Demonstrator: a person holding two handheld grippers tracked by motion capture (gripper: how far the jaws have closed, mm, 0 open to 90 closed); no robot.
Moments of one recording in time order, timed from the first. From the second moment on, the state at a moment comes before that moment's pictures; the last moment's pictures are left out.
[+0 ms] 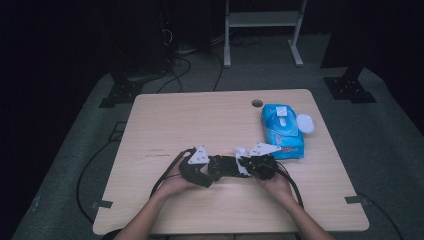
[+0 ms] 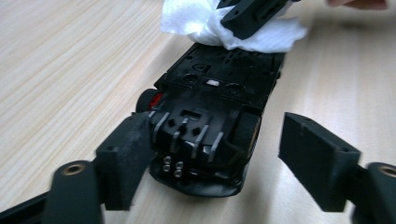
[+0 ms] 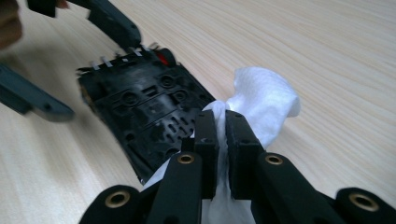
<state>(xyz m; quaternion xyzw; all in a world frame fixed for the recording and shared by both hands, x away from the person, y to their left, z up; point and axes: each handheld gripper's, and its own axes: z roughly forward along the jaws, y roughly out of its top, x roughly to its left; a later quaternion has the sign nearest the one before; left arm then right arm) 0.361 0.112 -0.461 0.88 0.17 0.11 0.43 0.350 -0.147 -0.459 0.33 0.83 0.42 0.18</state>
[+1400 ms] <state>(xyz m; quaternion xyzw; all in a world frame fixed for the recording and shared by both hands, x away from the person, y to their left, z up) 0.358 0.090 -0.473 0.90 0.16 0.12 0.39 0.340 -0.138 -0.458 0.30 0.83 0.45 0.14</state>
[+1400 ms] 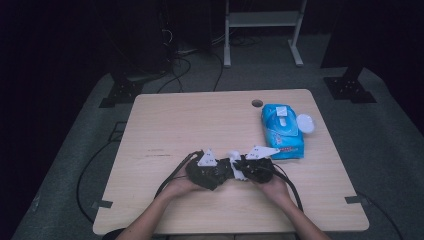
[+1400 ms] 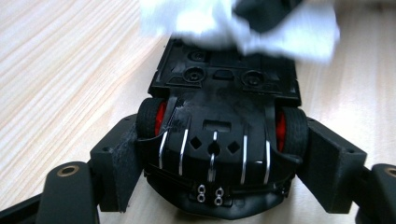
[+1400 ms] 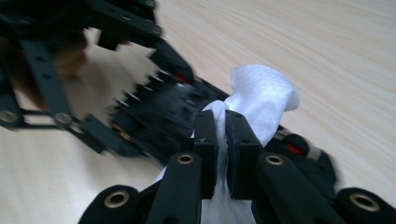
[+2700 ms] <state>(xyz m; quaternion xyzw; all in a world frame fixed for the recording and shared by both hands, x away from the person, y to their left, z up) 0.349 0.087 -0.472 0.91 0.13 0.14 0.38 0.329 -0.123 -0.459 0.28 0.83 0.46 0.11</state>
